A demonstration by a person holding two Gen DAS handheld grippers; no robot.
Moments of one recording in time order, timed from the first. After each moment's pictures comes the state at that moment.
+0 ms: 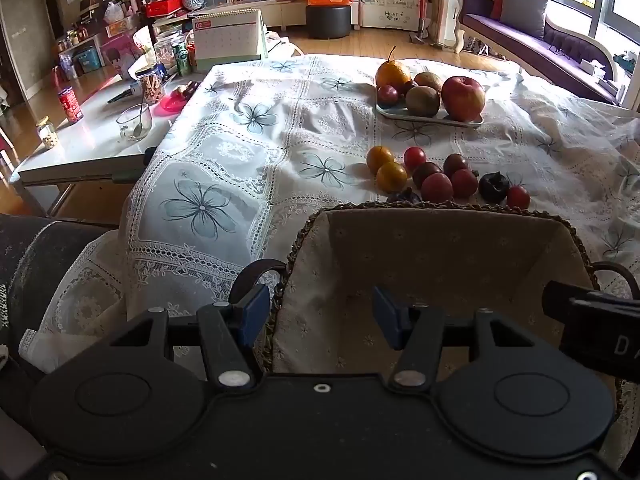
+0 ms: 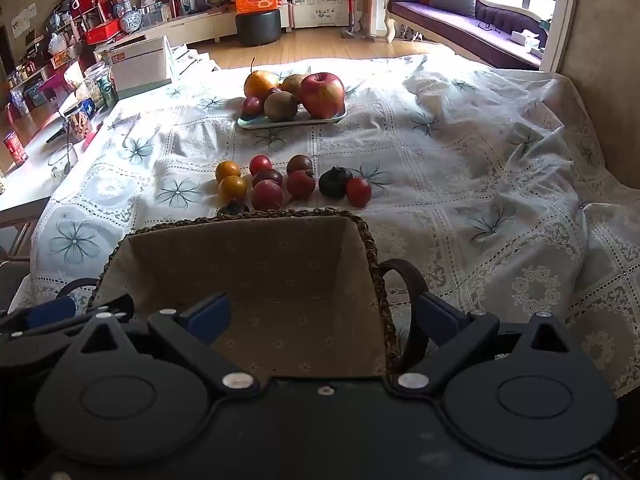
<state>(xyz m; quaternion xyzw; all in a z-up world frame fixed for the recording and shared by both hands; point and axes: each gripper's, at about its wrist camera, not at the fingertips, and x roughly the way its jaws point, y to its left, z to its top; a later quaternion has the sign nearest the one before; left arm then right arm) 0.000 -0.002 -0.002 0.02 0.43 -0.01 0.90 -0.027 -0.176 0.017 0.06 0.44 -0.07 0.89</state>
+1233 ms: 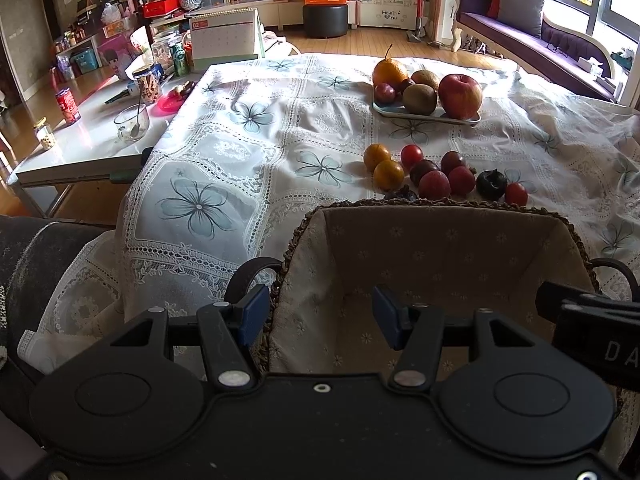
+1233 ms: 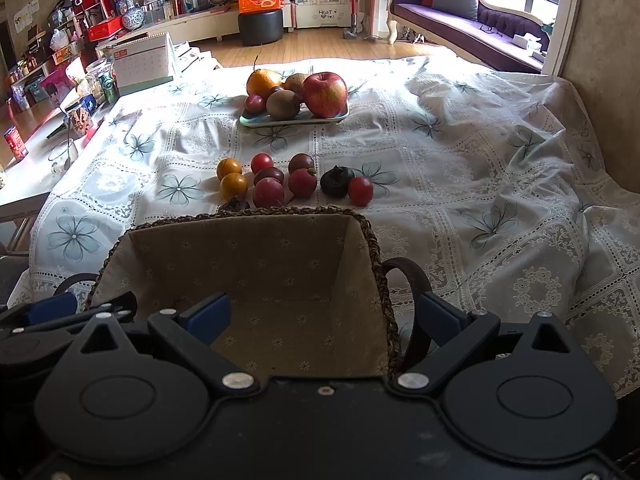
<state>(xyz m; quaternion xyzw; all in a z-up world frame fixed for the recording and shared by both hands) 0.000 -0.001 -0.003 0.02 0.43 -0.01 0.90 -0.029 -0.170 0.018 0.05 0.44 -0.07 0.89</state>
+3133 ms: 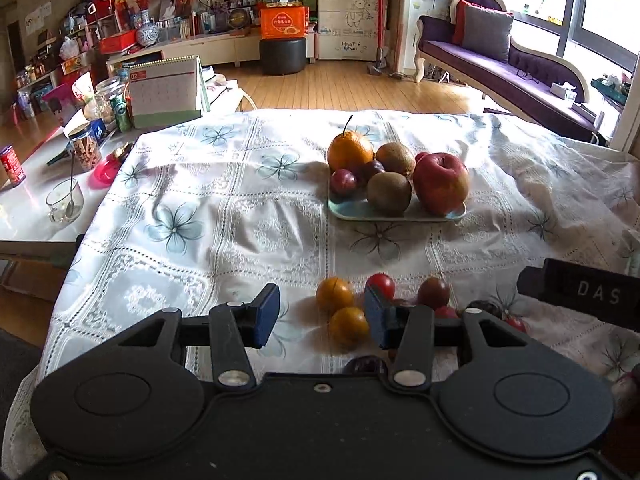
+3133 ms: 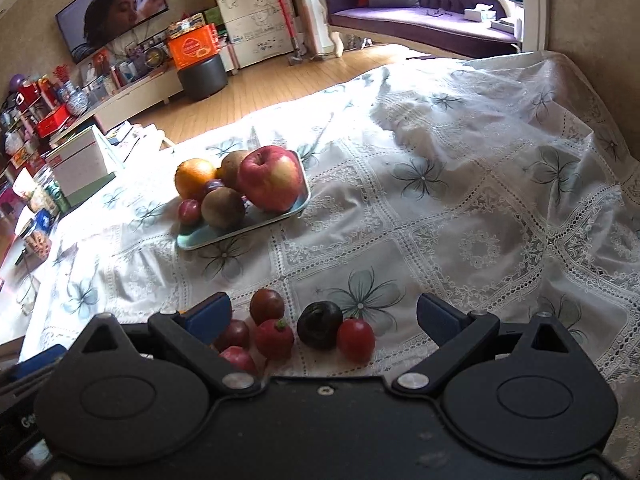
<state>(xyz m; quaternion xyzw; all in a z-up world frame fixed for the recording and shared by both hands) 0.155 -0.039 0.007 0.02 0.38 -0.07 0.92 0.131 -0.236 -0.006 0.17 0.38 -0.15 0.90</state>
